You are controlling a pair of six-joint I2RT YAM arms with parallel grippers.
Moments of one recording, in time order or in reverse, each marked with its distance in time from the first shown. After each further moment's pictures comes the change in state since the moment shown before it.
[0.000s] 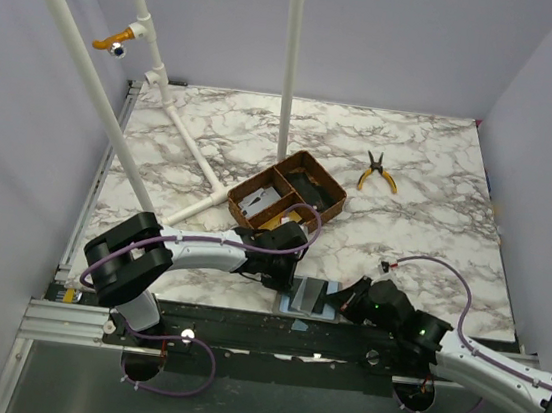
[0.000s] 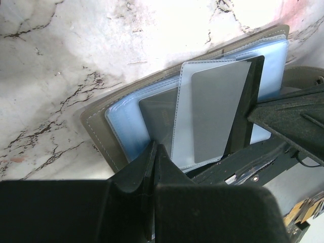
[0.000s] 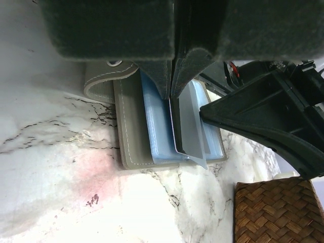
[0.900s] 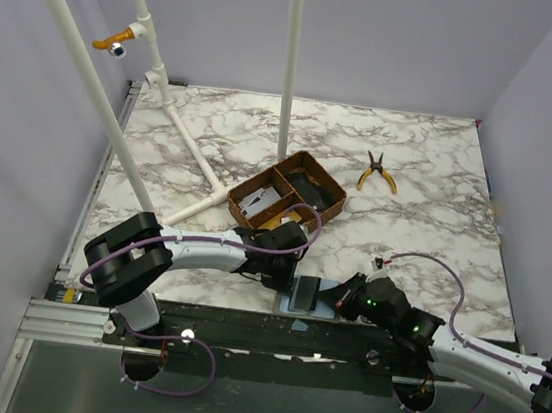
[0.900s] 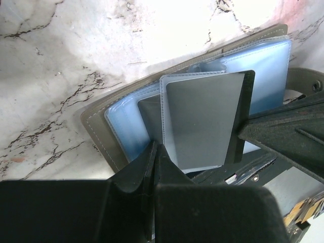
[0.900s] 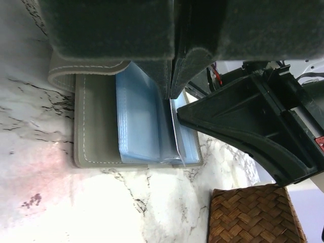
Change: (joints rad) left arm 0.000 0.000 0.000 -0.002 0.000 0.002; right arm 0.000 0.148 -0.006 0.244 -0.053 0.026
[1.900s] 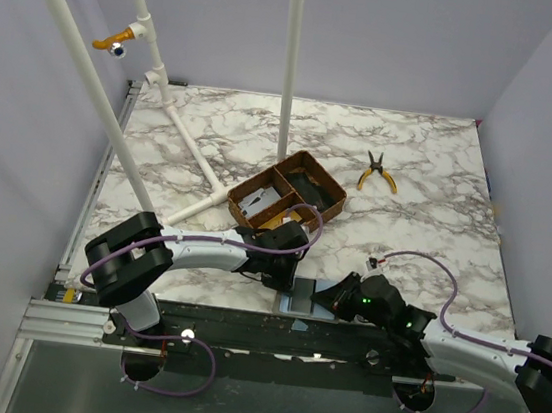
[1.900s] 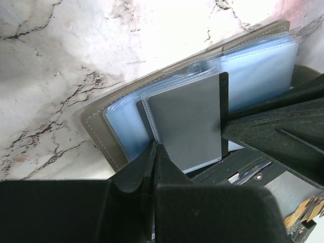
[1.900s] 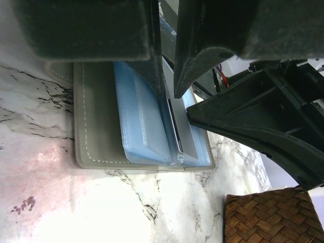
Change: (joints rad) left arm -0.001 0.003 0.014 -0.019 0.000 0.021; right arm 0.000 0.156 0.005 0.107 -0.039 -0.014
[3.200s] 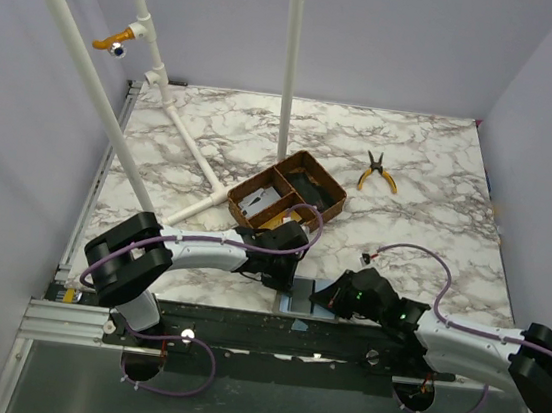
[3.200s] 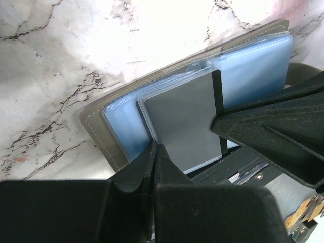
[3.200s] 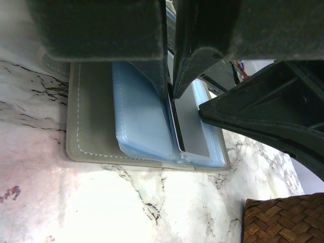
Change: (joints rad) left arm 0.000 -0.003 -0.002 0.002 0.000 0.006; right arm 0.006 0.102 0.093 -0.089 0.000 -0.078
